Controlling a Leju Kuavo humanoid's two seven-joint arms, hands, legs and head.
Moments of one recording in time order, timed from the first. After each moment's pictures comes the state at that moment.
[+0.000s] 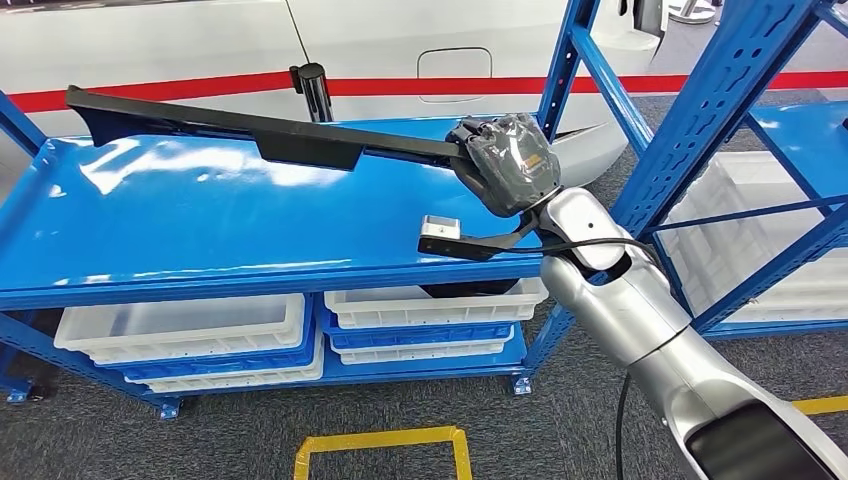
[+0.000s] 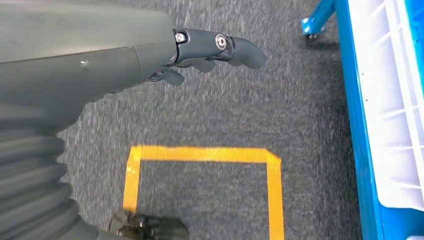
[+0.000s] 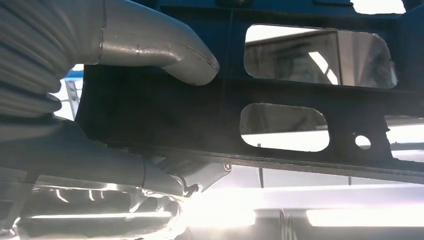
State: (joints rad) left arm -0.08 -0.06 -0.09 -0.19 0.42 0.35 -0.68; right arm -0.89 -0.14 0.79 -1.14 1.04 -0.33 -0.07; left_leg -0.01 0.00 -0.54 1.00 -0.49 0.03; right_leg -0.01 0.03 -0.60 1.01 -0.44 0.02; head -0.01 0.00
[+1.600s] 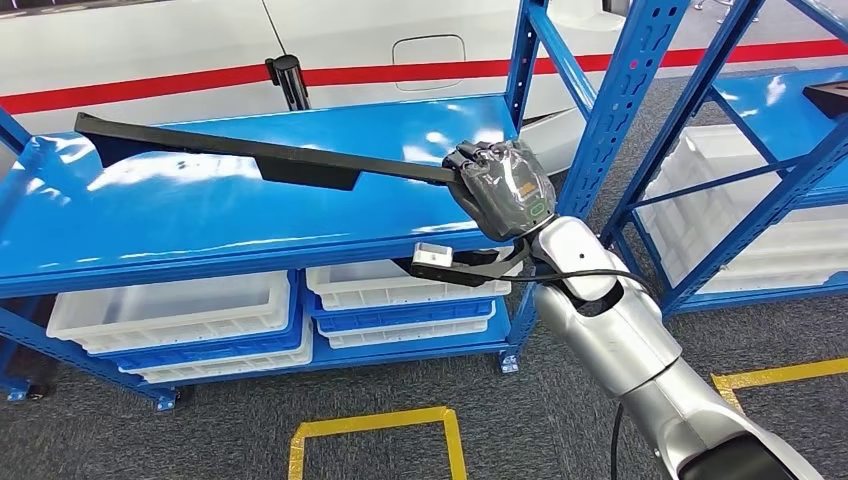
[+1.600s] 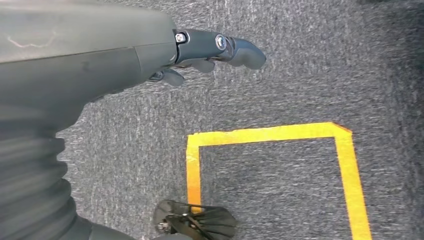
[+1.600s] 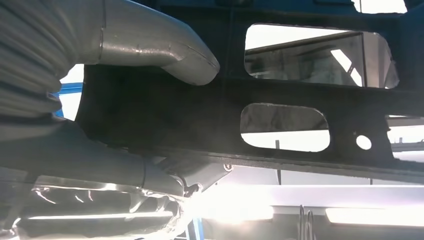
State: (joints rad) left arm -0.08 -0.06 -0.13 -0.19 0.32 0.36 -0.46; right arm -0.78 -0.12 0.73 -1.23 1.18 -0.31 -0.03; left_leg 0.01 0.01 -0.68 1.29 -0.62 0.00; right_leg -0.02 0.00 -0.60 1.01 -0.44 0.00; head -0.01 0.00
